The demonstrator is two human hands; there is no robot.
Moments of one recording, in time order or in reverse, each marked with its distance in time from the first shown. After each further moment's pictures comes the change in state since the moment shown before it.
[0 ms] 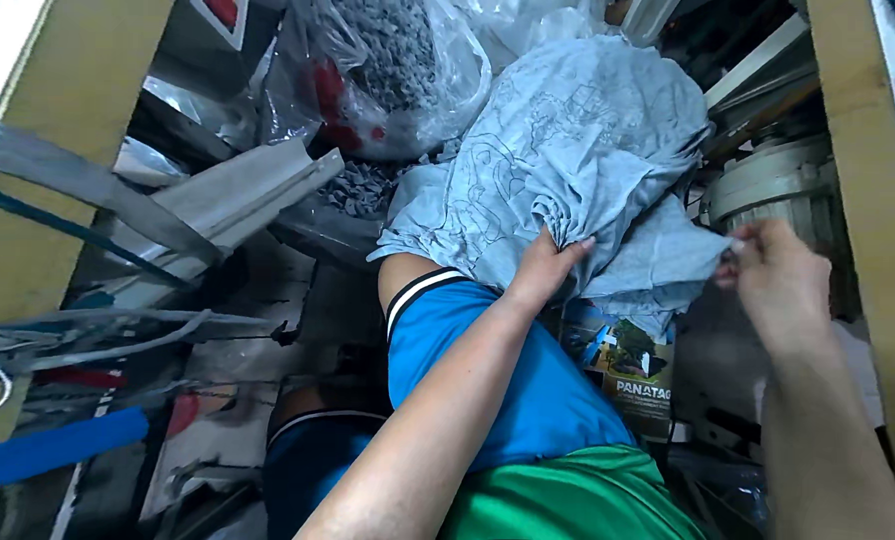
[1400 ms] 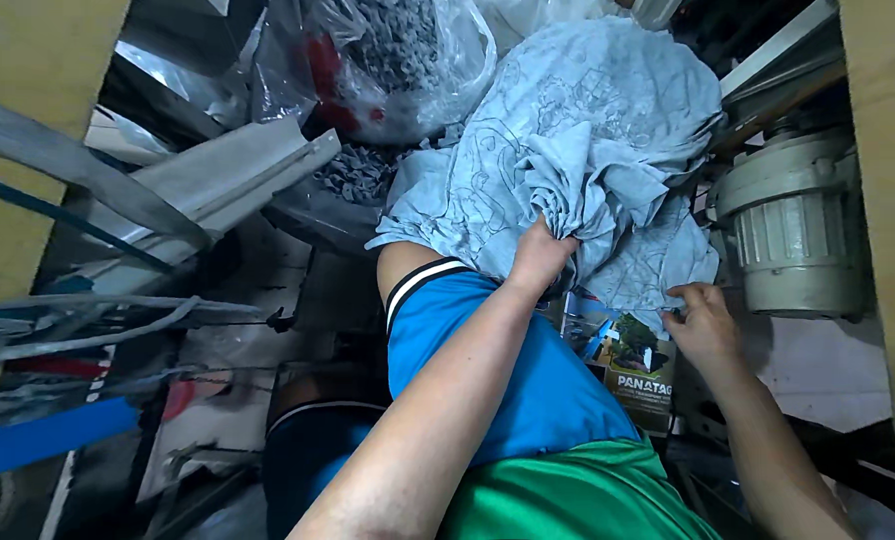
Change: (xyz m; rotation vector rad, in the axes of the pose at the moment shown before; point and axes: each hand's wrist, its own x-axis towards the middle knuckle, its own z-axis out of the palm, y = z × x) left_hand 0.010 -0.002 -0.004 0.047 0.080 -0.166; right_hand -0.025 0.079 0.074 -0.141 -0.132 -0.064
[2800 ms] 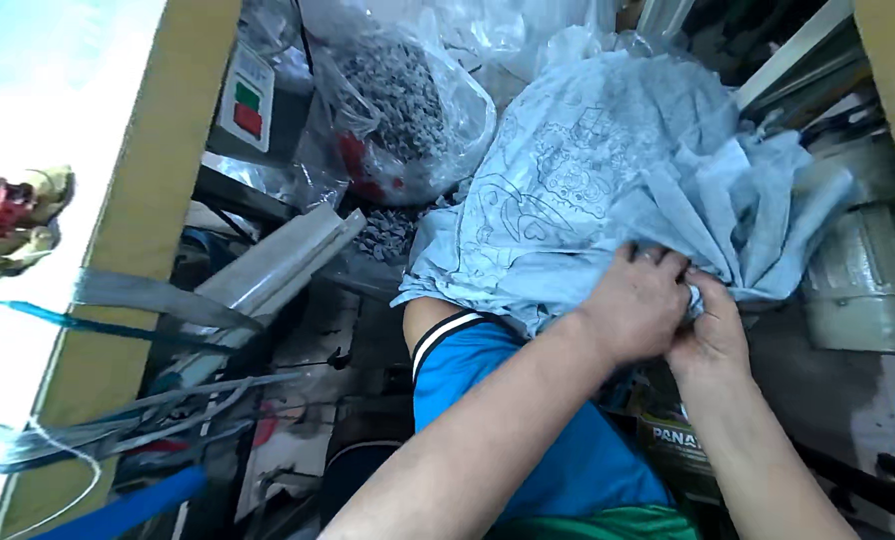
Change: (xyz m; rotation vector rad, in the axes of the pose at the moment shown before) left_hand -0.006 0.064 0.047 1.038 -0.346 0.849; right_hand 0.038 -0.122 -0.019 1.787 0.201 0.568
